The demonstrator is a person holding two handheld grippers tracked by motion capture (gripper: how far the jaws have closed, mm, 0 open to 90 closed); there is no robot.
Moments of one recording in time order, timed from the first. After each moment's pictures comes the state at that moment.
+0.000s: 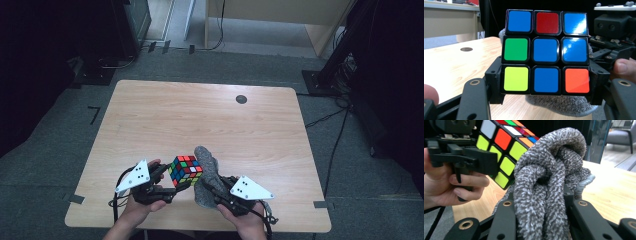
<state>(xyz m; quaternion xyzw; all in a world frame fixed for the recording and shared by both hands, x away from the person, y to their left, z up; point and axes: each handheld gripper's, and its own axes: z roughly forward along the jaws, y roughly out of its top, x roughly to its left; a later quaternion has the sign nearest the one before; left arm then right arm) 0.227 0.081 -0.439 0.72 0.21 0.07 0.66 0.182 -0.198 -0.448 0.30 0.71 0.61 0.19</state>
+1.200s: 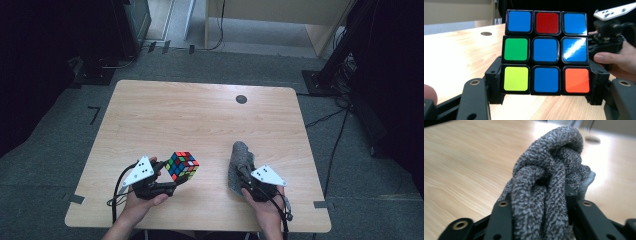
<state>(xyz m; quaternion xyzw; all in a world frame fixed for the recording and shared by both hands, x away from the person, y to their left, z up) 0.237 0.080 -0.451 0.75 0.27 0.11 0.60 0.218 -0.266 -0.494 0.47 0.71 0.44 0.27</state>
